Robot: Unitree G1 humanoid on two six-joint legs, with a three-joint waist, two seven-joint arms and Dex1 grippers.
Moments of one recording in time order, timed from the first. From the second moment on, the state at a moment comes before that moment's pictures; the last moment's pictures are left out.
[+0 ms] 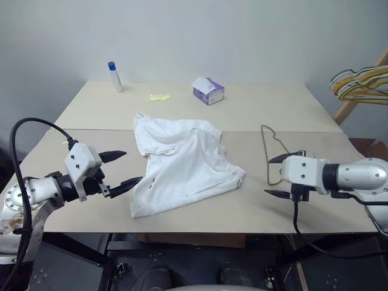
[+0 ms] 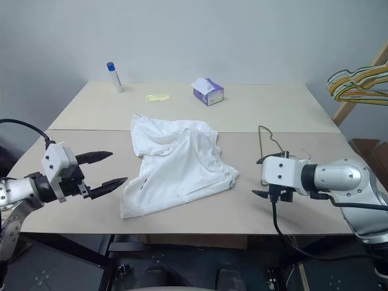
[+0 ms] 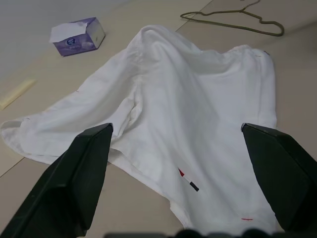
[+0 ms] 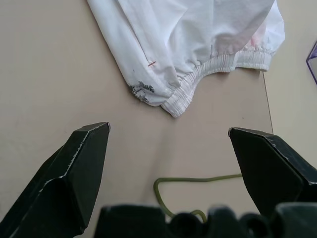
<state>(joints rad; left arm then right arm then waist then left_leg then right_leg) 0.02 0.83 0.30 -0.36 -0.47 0.37 -0.92 -0.17 -1.06 0.01 -0.35 0.10 0.24 1.06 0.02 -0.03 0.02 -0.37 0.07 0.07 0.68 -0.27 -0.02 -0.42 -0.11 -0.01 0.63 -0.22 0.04</state>
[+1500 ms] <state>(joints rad) -0.15 0.95 -0.12 0.04 -0.22 0.11 -1.38 -0.06 -1.02 -0.02 -0.54 0.08 0.41 0.94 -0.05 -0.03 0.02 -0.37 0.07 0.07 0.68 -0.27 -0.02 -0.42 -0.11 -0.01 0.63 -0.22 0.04</state>
